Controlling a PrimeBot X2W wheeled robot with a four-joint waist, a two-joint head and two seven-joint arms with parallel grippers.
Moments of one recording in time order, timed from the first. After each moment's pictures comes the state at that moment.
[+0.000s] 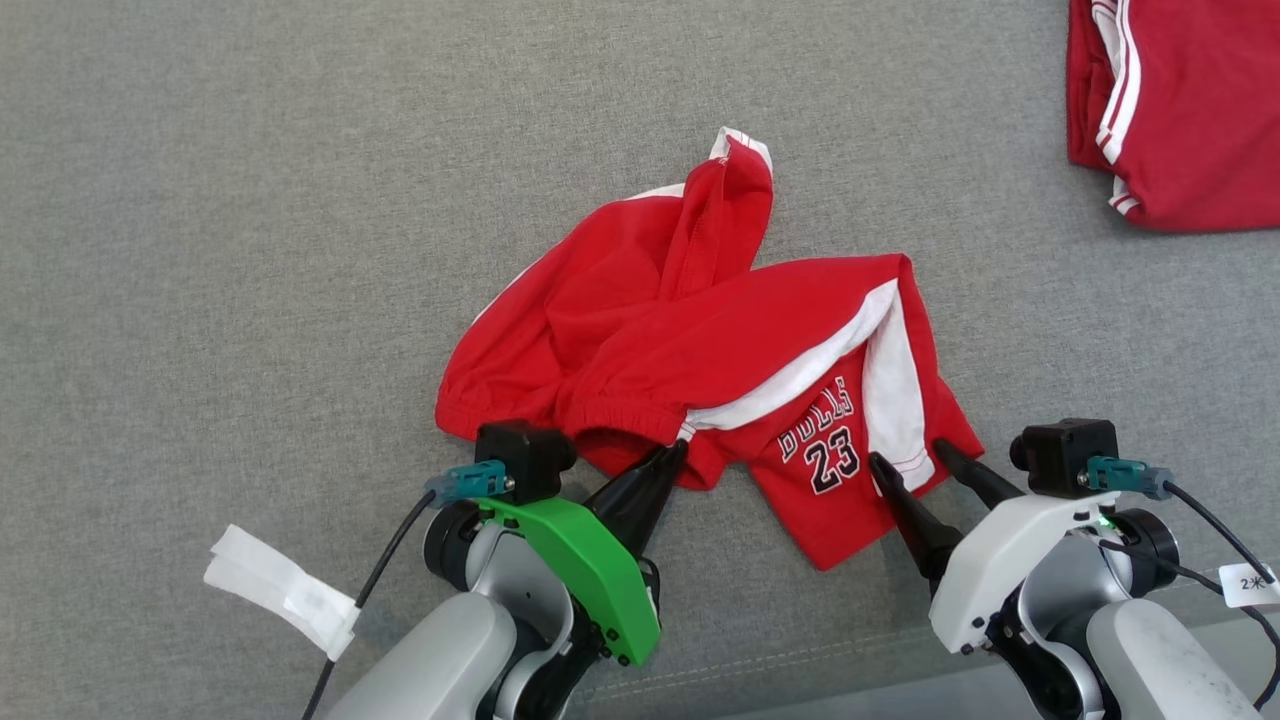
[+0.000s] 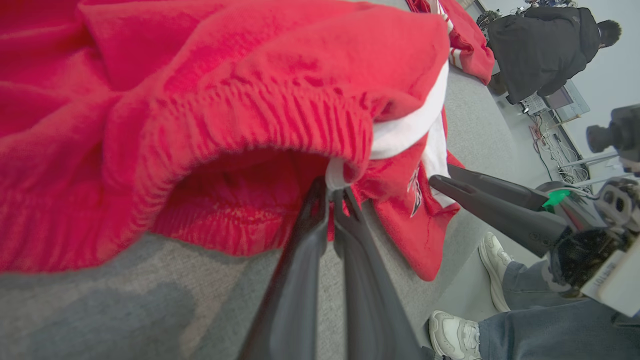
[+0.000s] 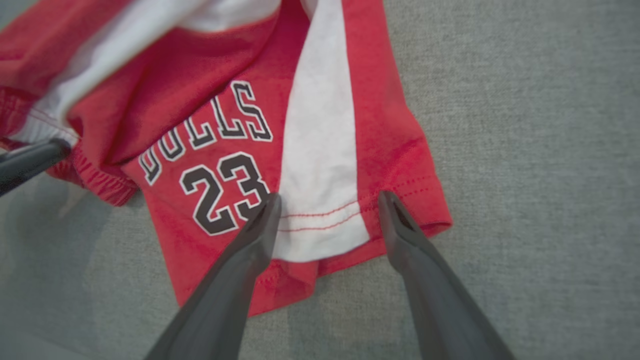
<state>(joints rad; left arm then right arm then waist) -0.34 0.10 -0.79 0.13 -0.85 0.08 0.05 0.00 -0.22 0.34 -0.05 0.43 -0.05 0.27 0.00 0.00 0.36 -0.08</state>
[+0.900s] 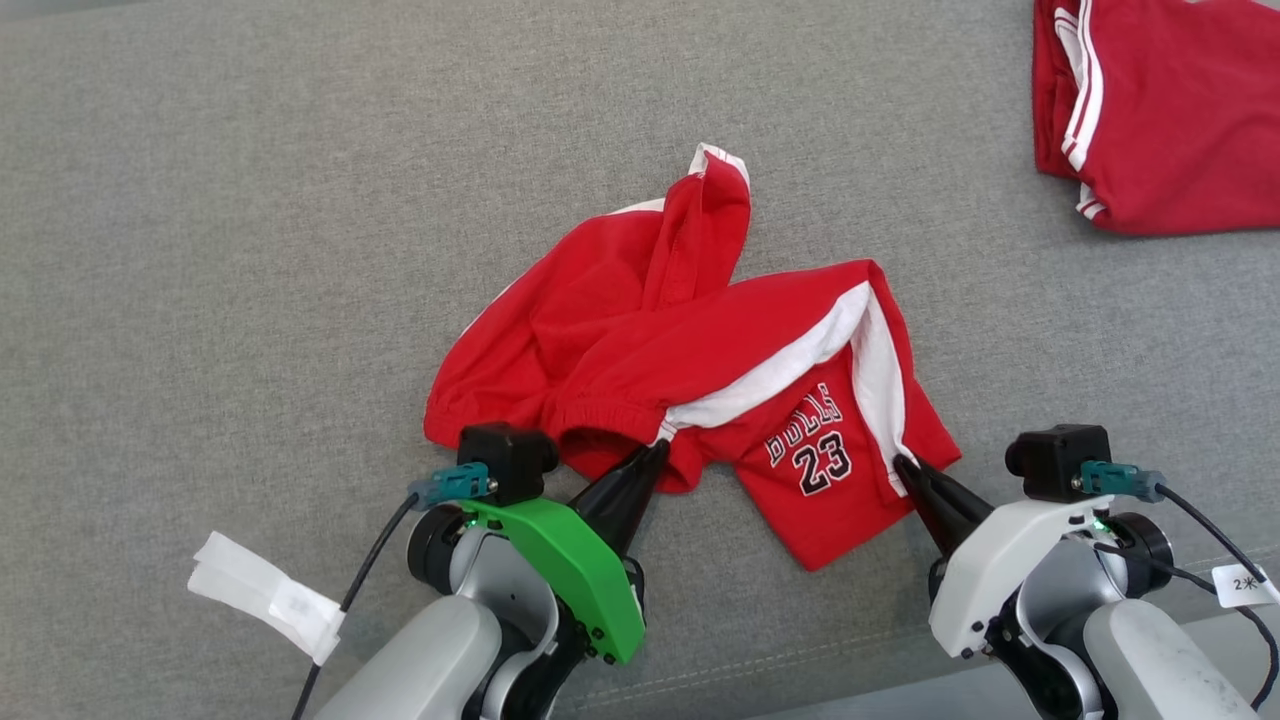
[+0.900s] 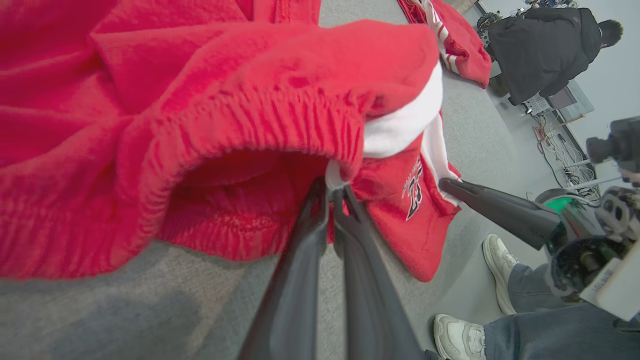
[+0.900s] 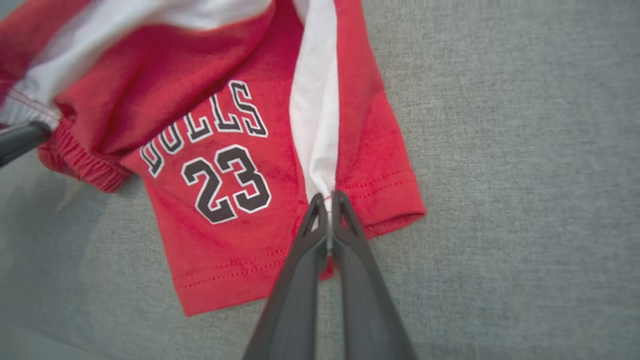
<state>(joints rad) -0.32 0.12 -0.77 0.12 -0.85 0.09 0.05 -0.01 -0.22 0.34 0.00 0.44 -0.02 0.25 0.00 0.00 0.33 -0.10</state>
